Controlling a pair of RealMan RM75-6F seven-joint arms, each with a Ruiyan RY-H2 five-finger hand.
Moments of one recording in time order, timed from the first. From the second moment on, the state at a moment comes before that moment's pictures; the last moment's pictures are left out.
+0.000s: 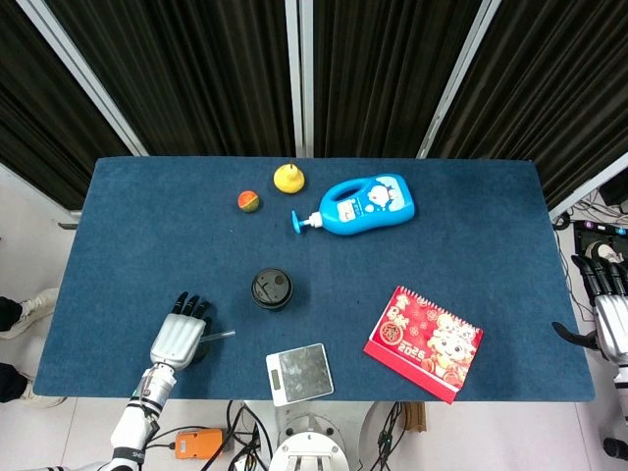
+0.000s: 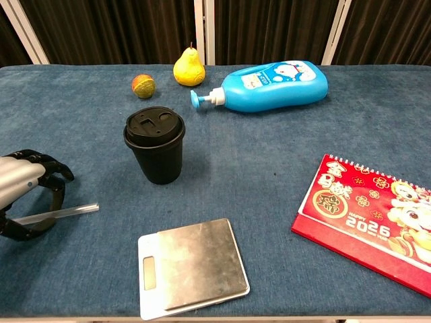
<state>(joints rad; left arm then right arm) -0.31 -1.56 0.00 -1.72 1.18 1.19 0.78 0.12 -1.01 0.08 -1.56 -1.44 1.39 0.12</state>
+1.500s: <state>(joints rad) -0.66 -1.75 -0.40 -1.60 1.34 1.20 -0.46 0.15 -1.09 0.02 -1.53 -1.43 1.25 0.09</state>
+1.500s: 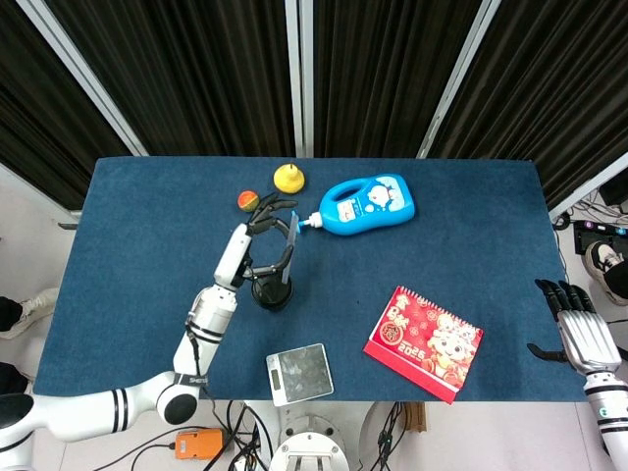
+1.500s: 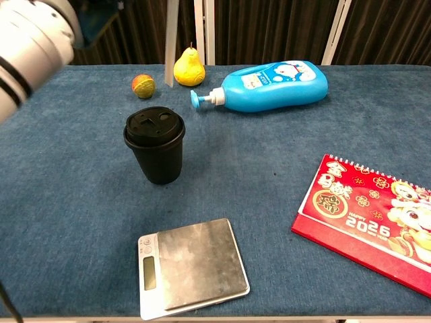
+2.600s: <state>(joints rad) -0.68 -1.86 -0.35 -1.35 1.33 1.22 -0.48 0.15 -1.09 0.02 -1.54 -1.42 1.25 0.08</state>
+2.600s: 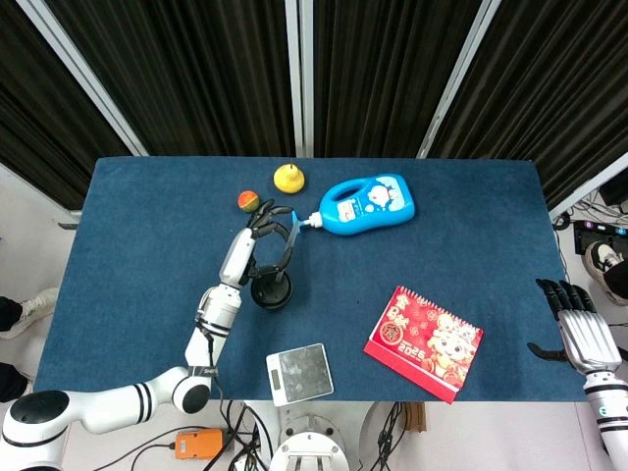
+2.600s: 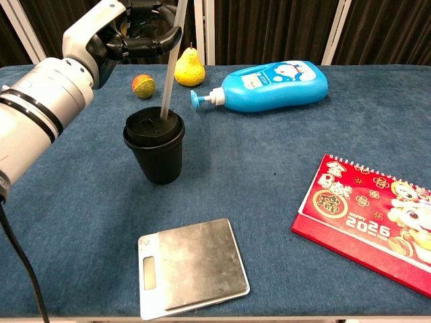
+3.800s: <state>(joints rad) -0.45 -1.36 -0.16 -1.65 1.29 1.30 -0.01 0.13 -1.04 0.05 -1.52 -1.44 1.32 0.17</state>
